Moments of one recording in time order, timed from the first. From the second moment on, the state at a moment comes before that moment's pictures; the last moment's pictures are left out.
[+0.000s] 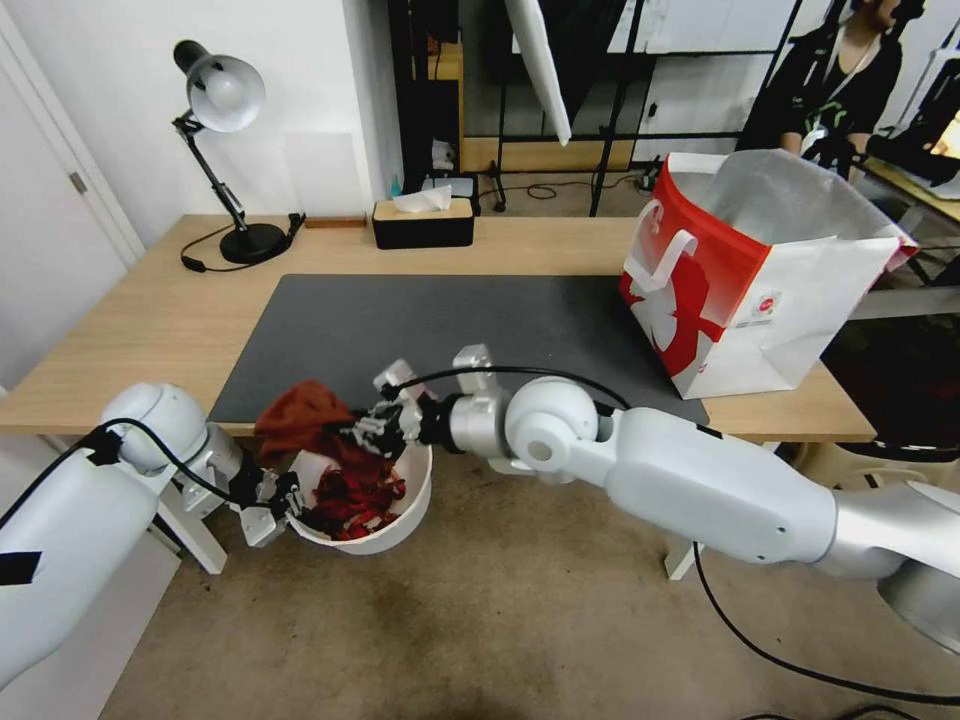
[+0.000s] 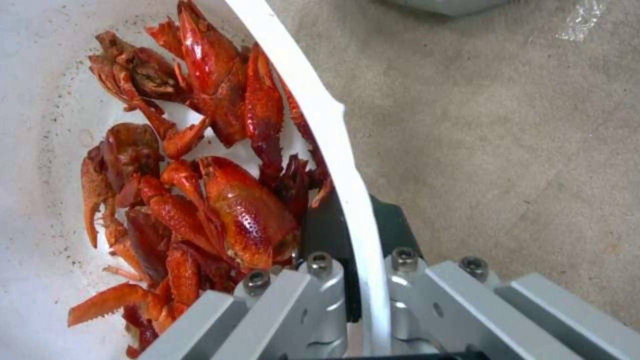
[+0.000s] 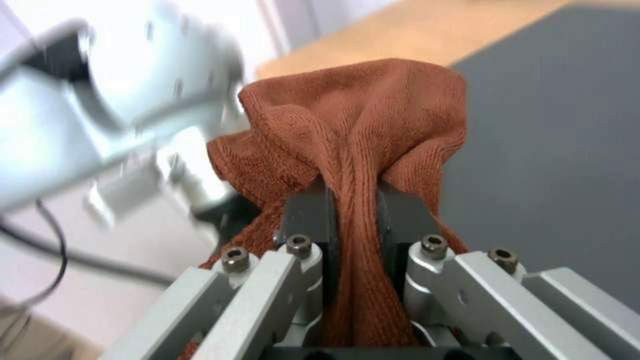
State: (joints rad) left arm 0.84 -0.75 -0.26 -1.59 0.32 -0.82 1.53; right arm -0.23 1.01 -0.65 1.82 1.26 -0.38 -0.02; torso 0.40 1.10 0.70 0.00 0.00
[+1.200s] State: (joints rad) left arm 0.83 -0.79 -0.19 -1.61 0.32 -0.82 1.53; right arm -0.87 0.76 0.05 1.96 1.07 -0.20 0.32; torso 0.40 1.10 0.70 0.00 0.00
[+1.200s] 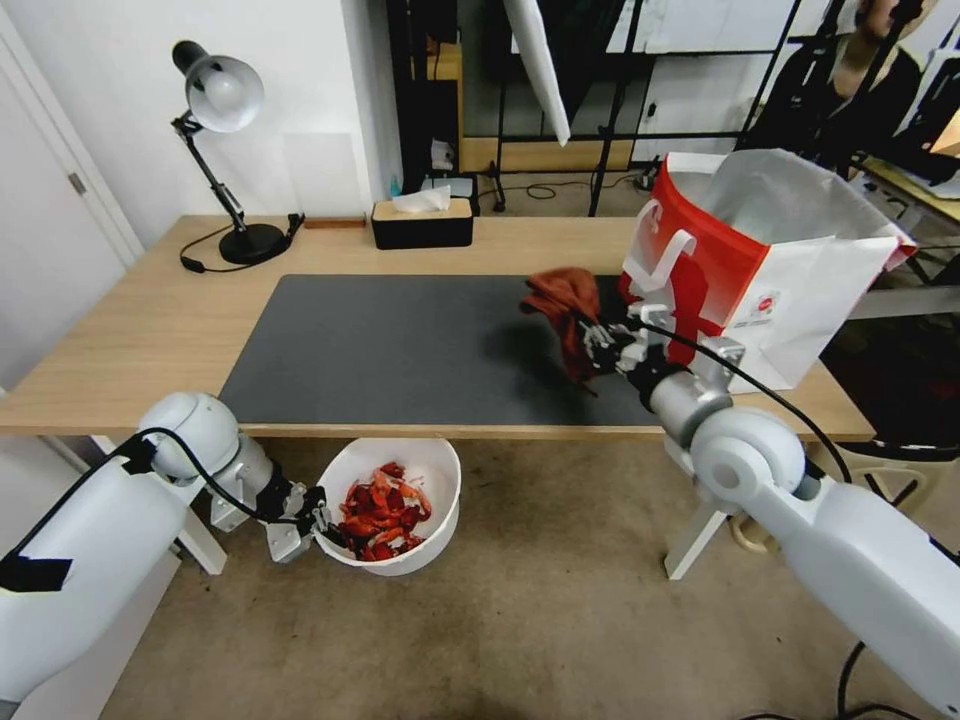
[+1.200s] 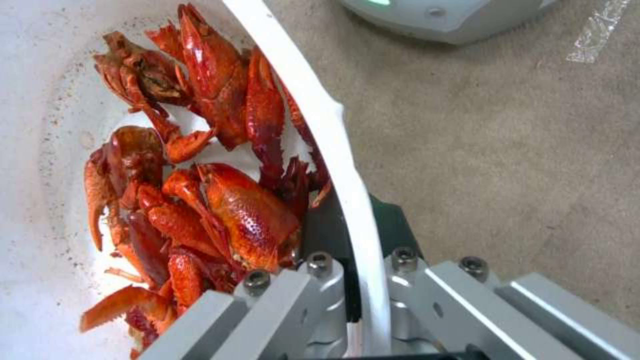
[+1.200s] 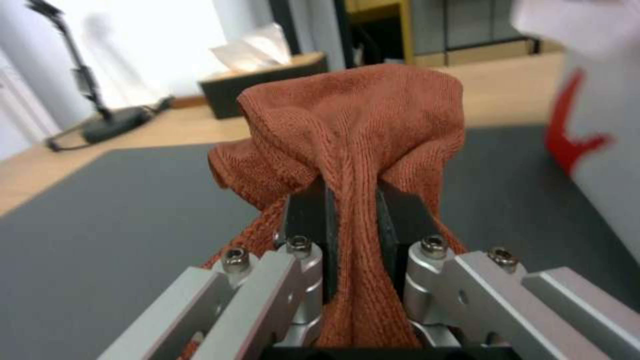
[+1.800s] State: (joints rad) left arm 0.85 -0.79 -0.18 -1.63 0.32 -0.82 1.53; right arm -0.91 0.86 0.05 1.82 1.00 -0.18 0.35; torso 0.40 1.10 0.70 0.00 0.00
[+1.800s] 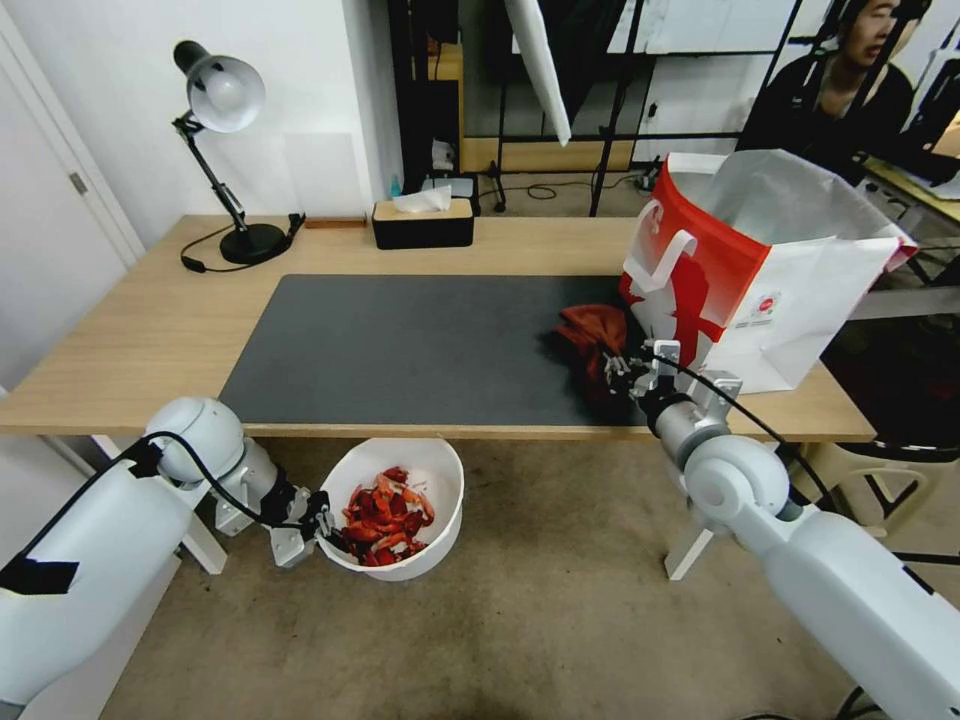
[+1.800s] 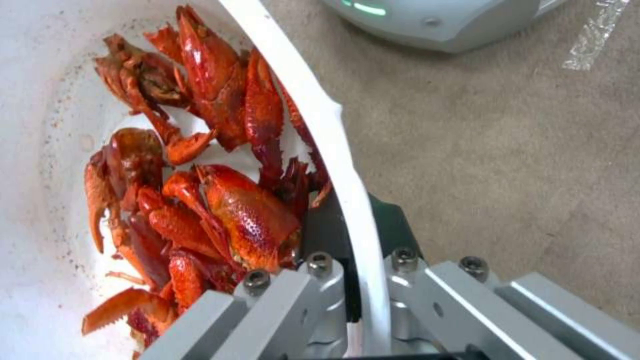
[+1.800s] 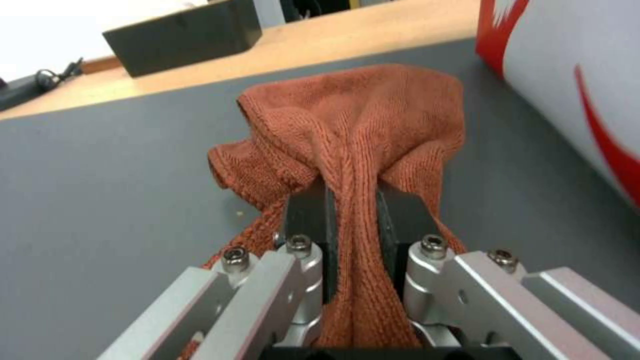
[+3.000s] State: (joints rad) left arm 0.94 -0.77 -0.22 -1.71 0.31 -0.82 1.53; right arm -1.22 0.88 0.25 2.09 0.70 -0.04 0.30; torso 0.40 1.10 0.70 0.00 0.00
